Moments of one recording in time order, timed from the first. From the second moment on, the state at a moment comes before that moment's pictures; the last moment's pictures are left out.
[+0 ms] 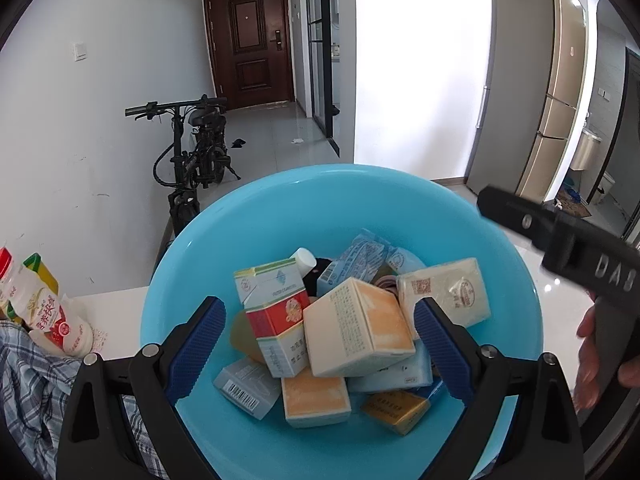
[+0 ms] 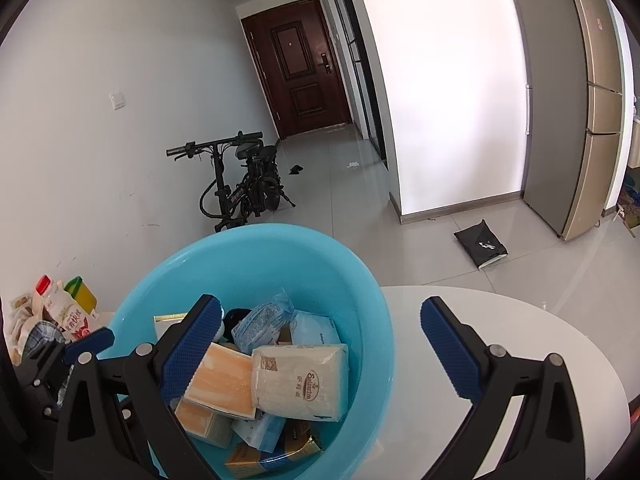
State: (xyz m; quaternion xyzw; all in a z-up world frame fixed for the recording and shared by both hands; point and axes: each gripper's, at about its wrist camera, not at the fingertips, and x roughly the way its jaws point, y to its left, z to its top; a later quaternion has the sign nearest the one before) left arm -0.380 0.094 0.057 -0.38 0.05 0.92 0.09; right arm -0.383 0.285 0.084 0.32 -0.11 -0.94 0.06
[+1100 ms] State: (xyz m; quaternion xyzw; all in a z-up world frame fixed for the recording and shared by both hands) left arm -0.210 0.064 0.040 -0.34 0.01 0.93 0.12; right arm -0.244 0.296 0.072 0.34 -0.08 -0.94 0.04
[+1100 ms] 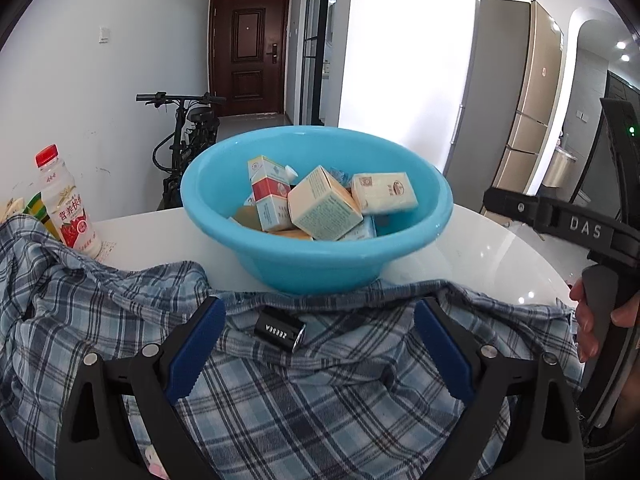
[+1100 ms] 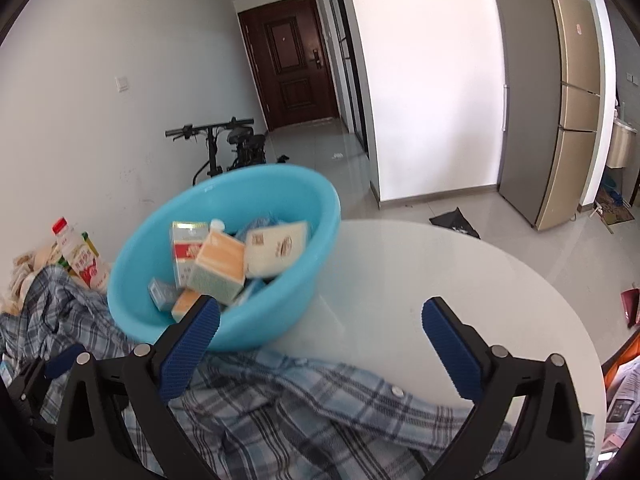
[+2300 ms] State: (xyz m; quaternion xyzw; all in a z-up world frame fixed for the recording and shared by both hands) left arm -0.151 -0.047 -0.046 -0.47 0.08 0.86 0.16; right arm -0.174 0.220 0.017 0.39 0.06 -0.90 0.19
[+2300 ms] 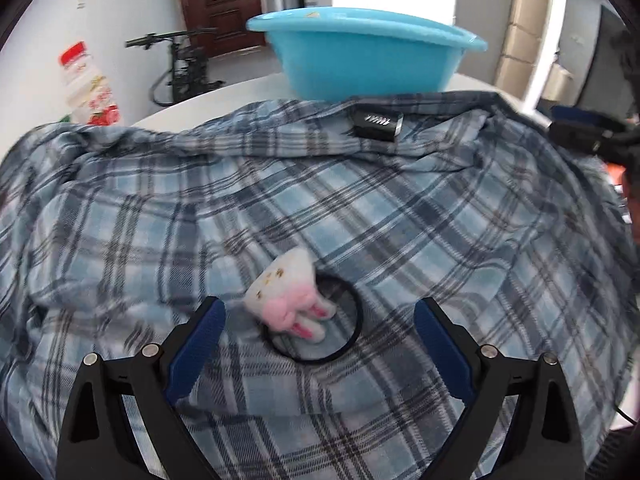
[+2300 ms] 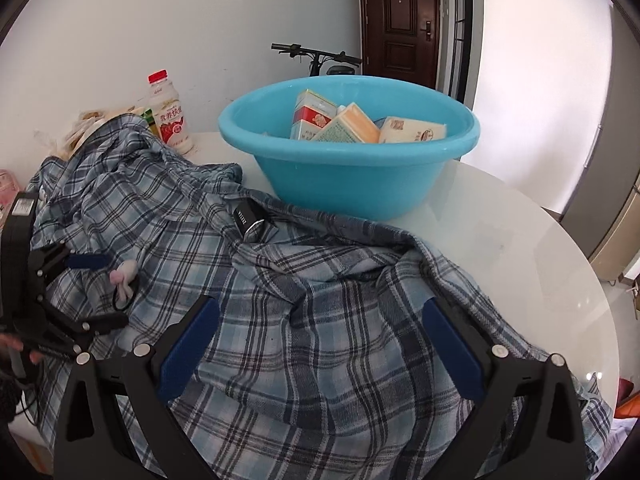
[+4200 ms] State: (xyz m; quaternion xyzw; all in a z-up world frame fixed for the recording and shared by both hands) left arm -0.172 -0.063 -0.045 -0.42 0.04 0.90 0.08; right arm -0.246 0.104 -0.027 0.40 0.10 -0.87 0.28
